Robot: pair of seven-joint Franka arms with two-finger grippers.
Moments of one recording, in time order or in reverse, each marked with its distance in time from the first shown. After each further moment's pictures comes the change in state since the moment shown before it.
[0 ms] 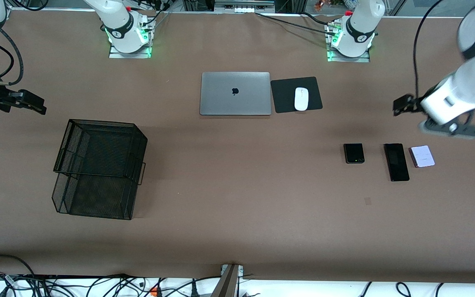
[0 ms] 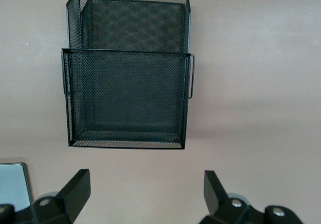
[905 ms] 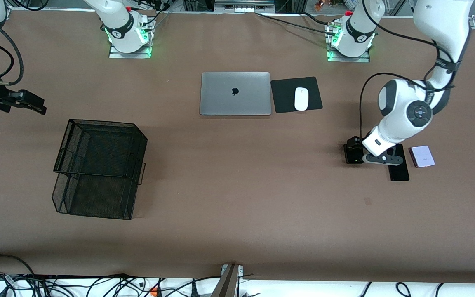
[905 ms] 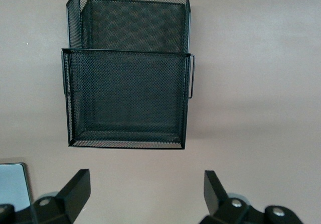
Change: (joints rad) left arm 0.000 0.210 0.001 -0.550 -0.054 0.947 -0.074; right arm 0.000 0.000 0.000 0.000 0.000 0.000 0.000
